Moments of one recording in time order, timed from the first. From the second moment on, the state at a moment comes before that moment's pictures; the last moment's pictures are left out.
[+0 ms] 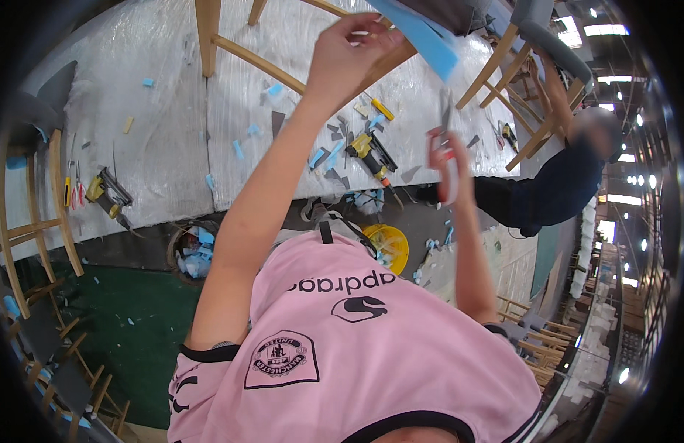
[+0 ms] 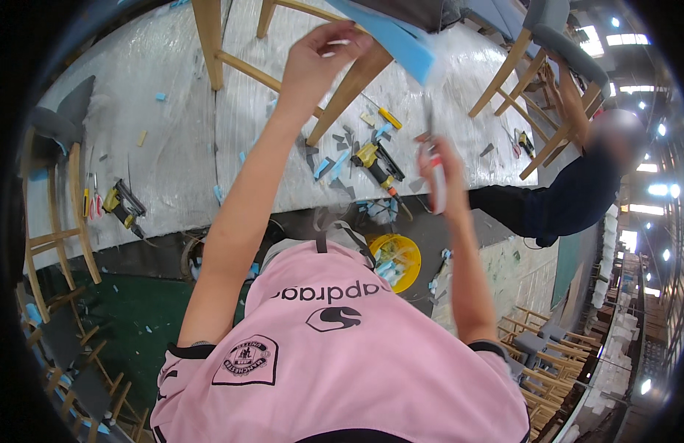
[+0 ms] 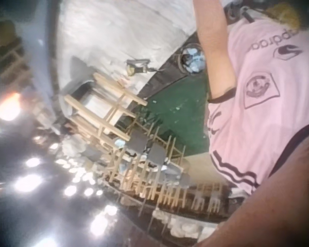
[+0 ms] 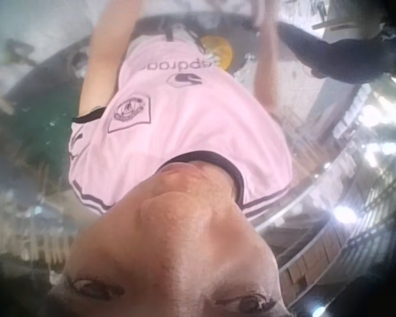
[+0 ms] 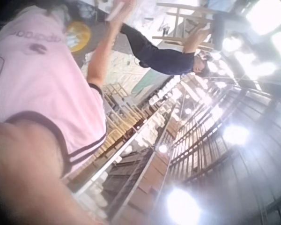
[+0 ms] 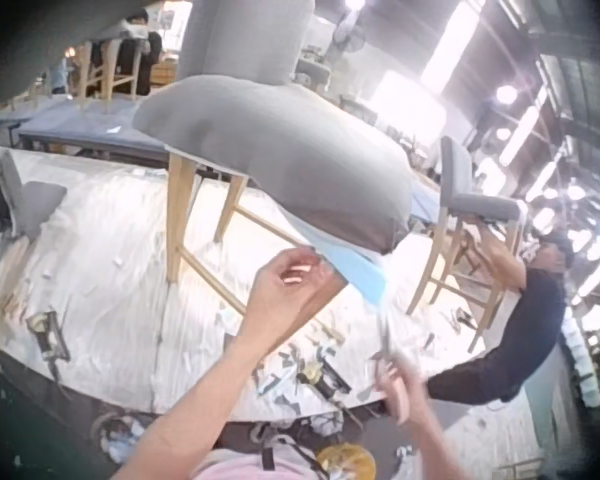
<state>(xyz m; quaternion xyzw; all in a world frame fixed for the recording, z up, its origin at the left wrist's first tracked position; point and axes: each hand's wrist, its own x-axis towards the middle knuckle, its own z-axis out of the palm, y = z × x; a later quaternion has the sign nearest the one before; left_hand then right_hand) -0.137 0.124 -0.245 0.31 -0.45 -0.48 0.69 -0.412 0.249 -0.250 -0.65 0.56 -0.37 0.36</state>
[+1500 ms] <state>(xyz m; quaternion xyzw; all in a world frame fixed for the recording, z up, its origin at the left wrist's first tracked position) -0.113 0.156 -0.206 0.35 -0.64 -0.01 0.68 -0.451 0.327 -0.419 -0.37 0.69 -0.55 0.29</state>
